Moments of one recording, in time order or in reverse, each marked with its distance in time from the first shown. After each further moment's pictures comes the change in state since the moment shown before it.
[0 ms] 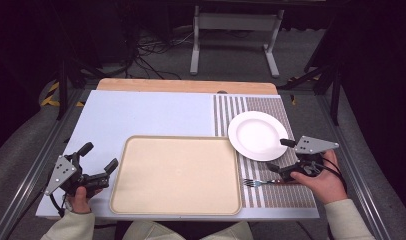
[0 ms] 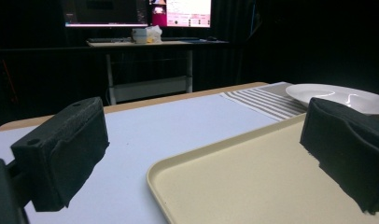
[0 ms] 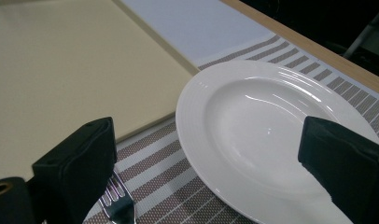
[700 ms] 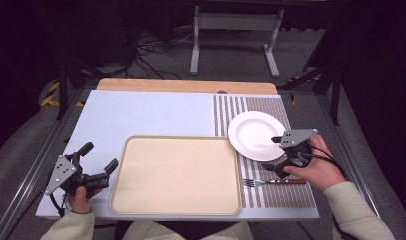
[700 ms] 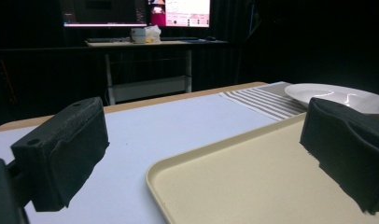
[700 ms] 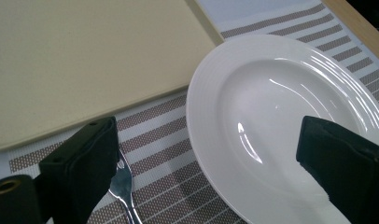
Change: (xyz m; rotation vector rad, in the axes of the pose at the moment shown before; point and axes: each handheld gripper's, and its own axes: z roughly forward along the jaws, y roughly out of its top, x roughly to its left) left arm 0.000 0.000 0.000 -0.001 -0.004 0.003; right arm -0.004 0.031 0.020 0.243 0.091 -0.157
